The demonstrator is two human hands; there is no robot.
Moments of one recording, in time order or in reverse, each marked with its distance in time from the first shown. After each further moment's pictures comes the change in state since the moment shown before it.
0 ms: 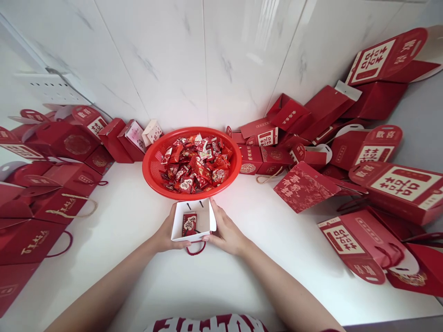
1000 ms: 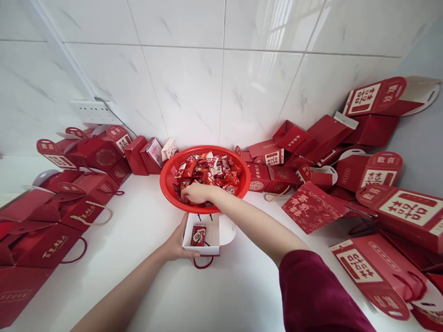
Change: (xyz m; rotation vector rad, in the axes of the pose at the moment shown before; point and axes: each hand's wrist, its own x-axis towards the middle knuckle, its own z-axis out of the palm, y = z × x) left_hand -0.001 0.004 -0.012 0.043 -0.014 -0.016; right_hand 0.225 -0.057 -0.025 -0.445 -0.613 -0.040
